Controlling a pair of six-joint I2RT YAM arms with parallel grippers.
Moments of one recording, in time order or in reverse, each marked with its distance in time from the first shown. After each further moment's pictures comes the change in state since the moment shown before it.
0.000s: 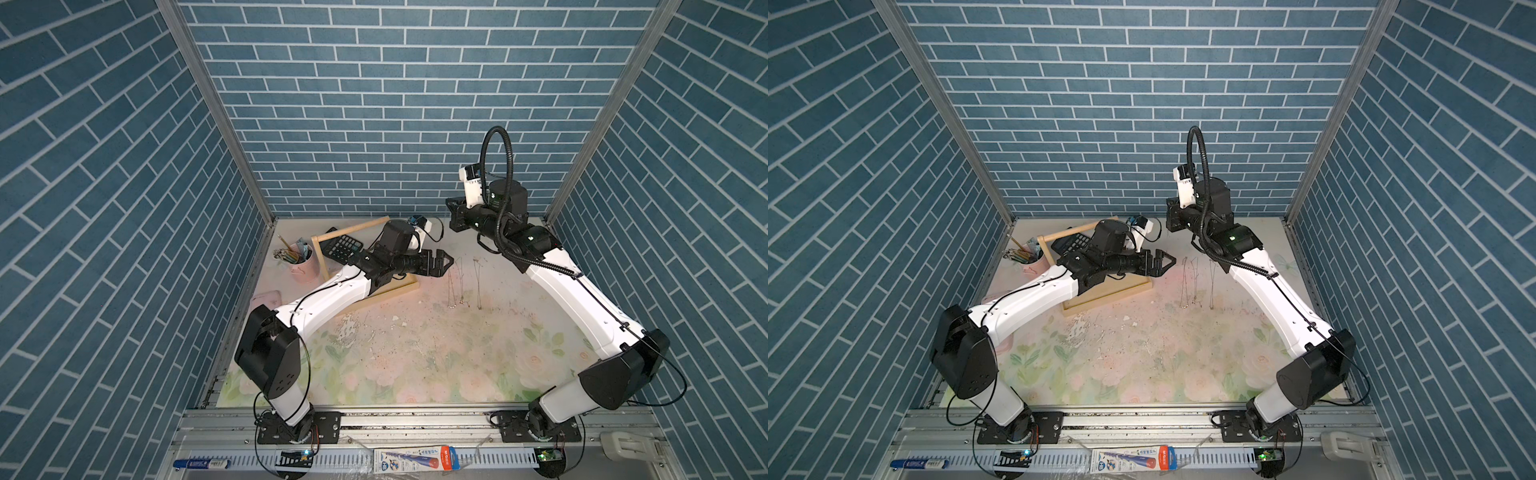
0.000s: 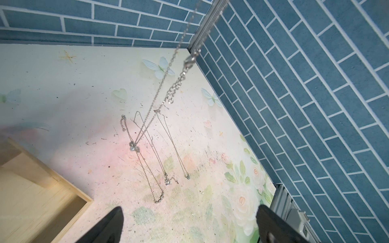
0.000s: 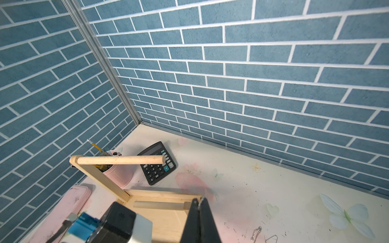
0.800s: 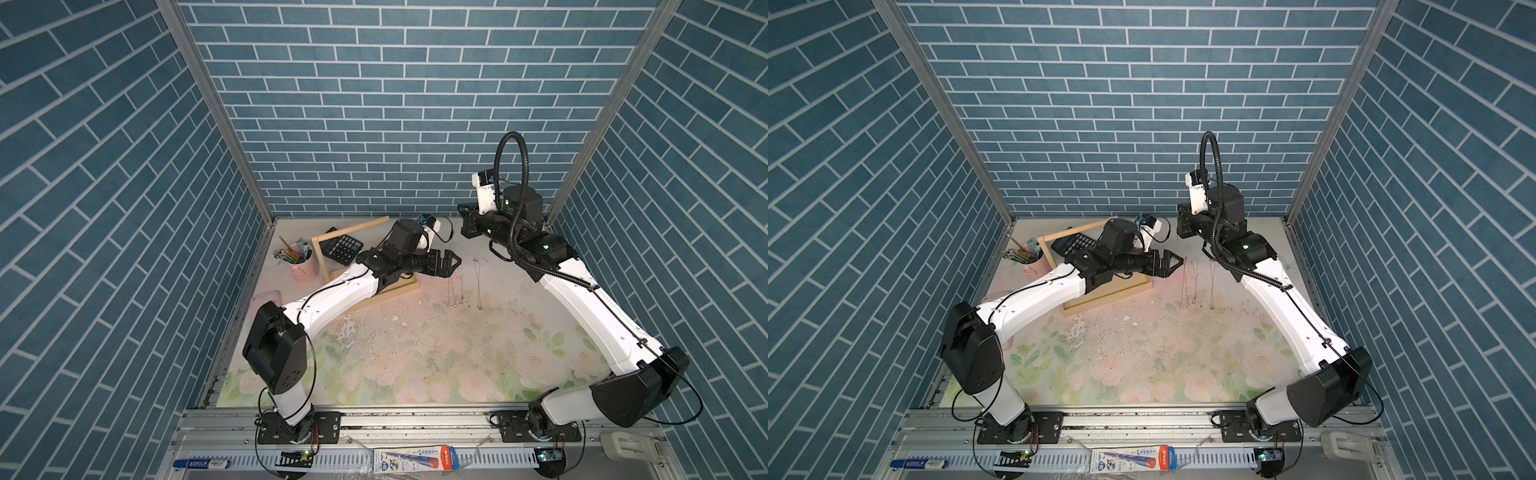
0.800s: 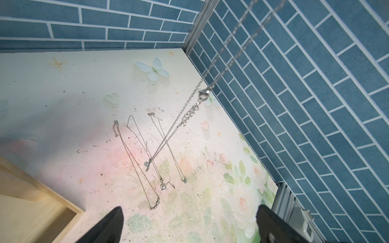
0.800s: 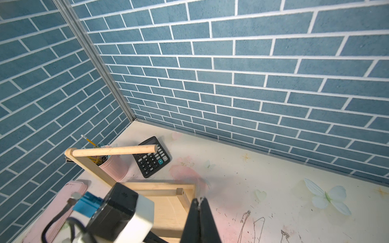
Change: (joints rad) left arm -0.043 0.053 0.070 -0.019 -0.028 0.023; right arm -0.035 -0.105 -0.092 -0.034 0.003 0.000
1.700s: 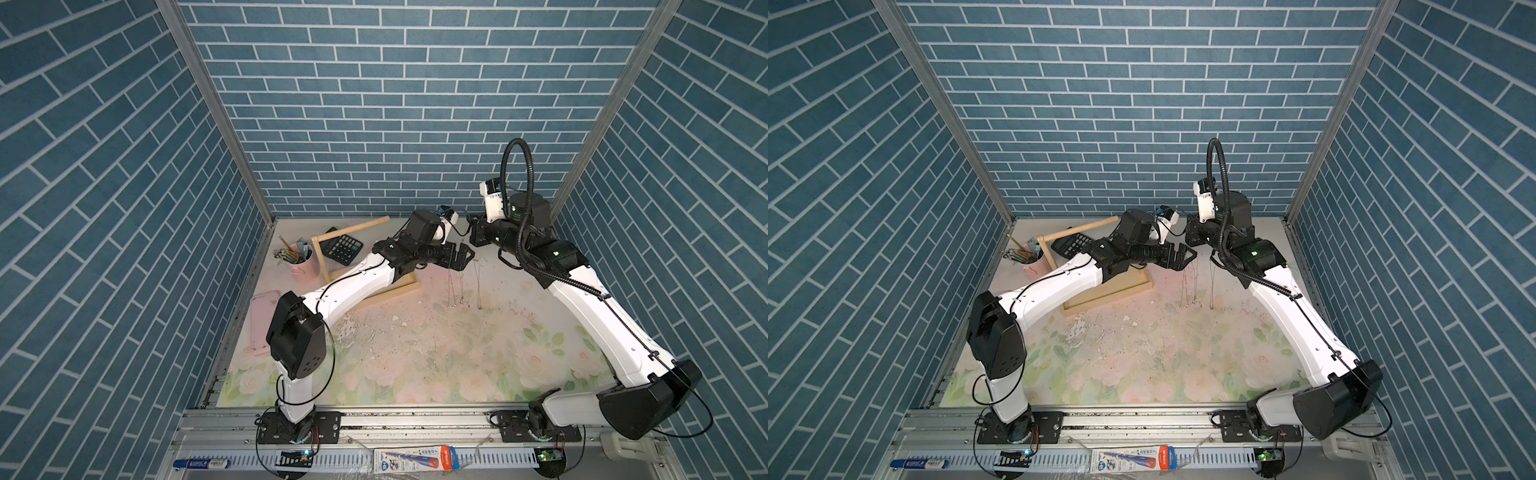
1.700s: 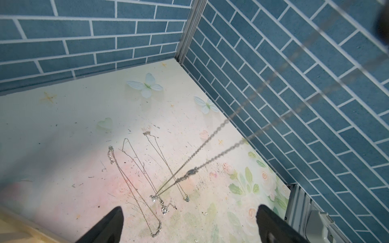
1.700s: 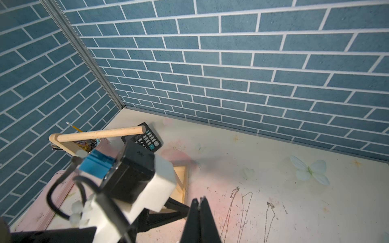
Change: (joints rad) left arm -0.033 0.141 0.220 -0.062 -0.039 0.111; right arm -0.023 -0.062 -0.040 -0.099 0.027 0.001
